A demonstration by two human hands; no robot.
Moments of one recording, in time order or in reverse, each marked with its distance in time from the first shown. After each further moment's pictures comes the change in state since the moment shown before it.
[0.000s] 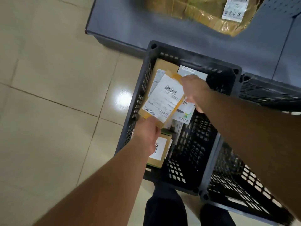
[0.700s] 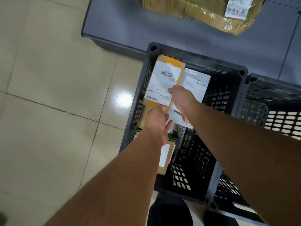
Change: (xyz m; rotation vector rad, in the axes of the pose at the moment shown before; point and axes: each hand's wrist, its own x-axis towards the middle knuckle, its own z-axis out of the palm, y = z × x) left_hand 0.012 0.036 0.046 -0.107 -0.058 -0.067; right_hand 0.018 0.005 0.050 0.353 -0.163 0.078
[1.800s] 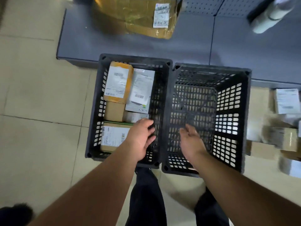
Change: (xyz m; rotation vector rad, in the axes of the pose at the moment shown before) left_hand -0.126 -0.158 0.034 0.347 -0.048 0.148; right_hand -0.186 0.219 -0.168 0.027 0.237 0.063
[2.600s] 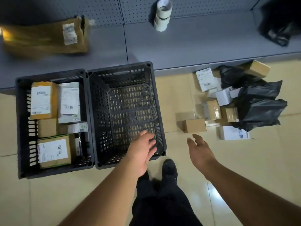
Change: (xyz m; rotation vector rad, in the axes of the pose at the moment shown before) left_hand -0.117 -0.204 0.238 0.150 -0.165 -0.029; right_hand -0.039 0.223 -0.289 -0.191 0.063 0.093
